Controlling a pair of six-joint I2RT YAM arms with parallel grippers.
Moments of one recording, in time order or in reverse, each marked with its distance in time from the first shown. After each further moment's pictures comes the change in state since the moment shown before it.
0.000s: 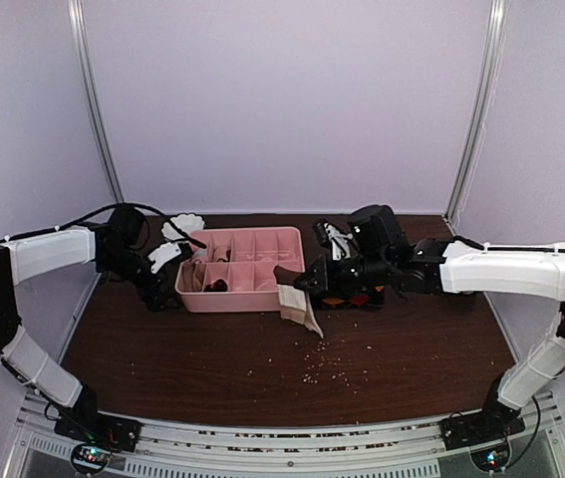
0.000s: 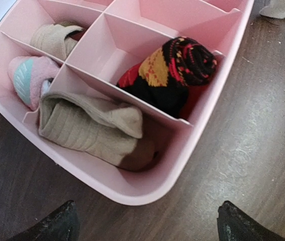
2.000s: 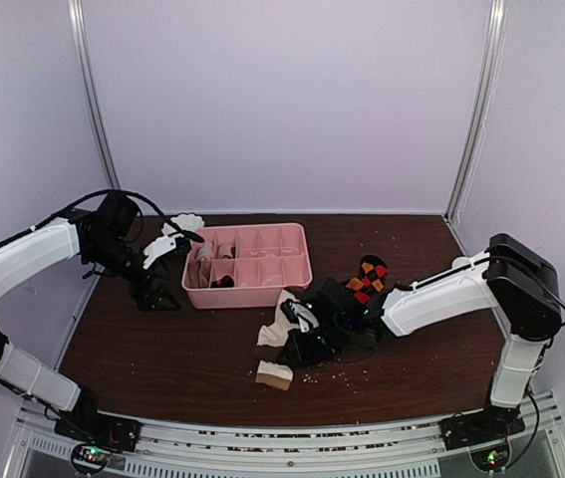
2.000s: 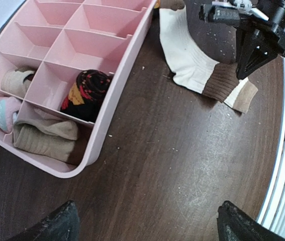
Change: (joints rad) left arm -0.057 -0.136 0.080 -0.242 0.146 0.076; right arm 0.172 0.317 -0.106 0.146 -0.060 0.102
